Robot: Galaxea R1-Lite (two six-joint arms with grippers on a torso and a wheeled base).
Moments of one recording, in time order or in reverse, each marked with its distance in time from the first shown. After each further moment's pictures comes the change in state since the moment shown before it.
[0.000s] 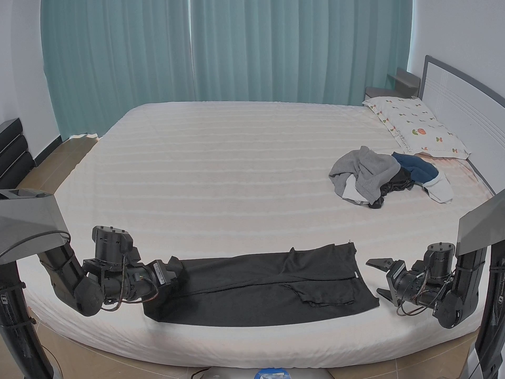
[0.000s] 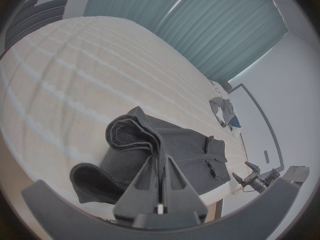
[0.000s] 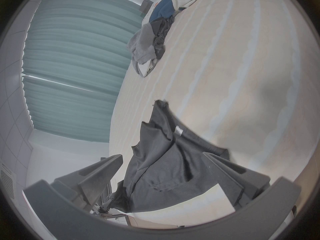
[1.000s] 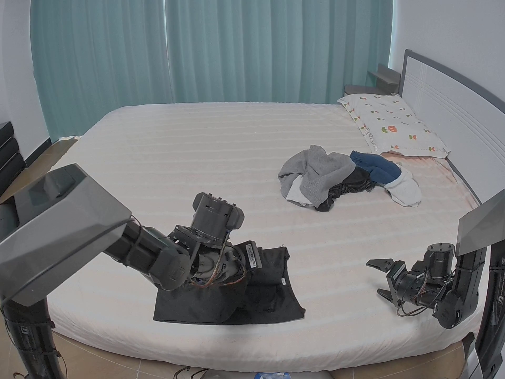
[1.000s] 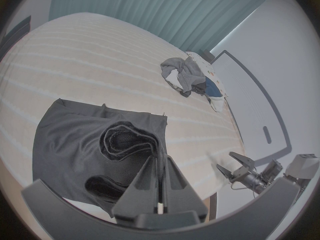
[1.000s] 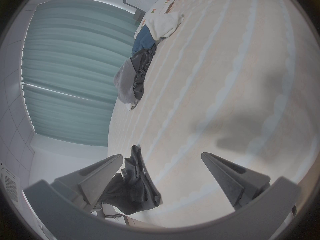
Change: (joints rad) left arm -0.401 0.063 -0.618 0.606 0.199 -0.087; right arm 0.004 0.003 0.001 0.000 -0.003 -0.003
